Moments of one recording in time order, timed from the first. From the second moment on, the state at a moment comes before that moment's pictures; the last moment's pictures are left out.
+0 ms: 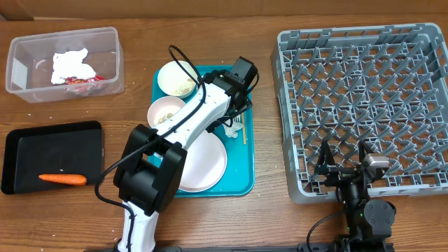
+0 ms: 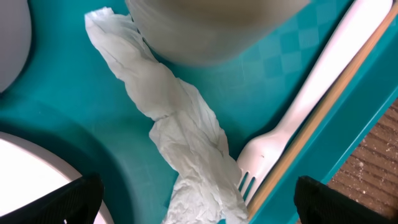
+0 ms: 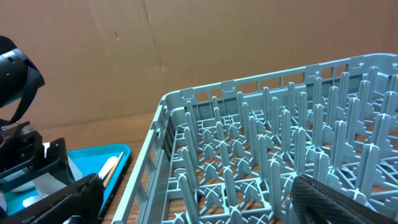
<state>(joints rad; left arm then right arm) -0.57 2.10 1.64 -0.91 -0.18 -1.15 -0.01 0.01 0.02 -0.04 -0.06 0.20</state>
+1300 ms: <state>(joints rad) -0.58 2.11 1.54 -0.82 -0.20 -1.14 -0.01 0.01 0.02 -0.03 -0.06 0.20</state>
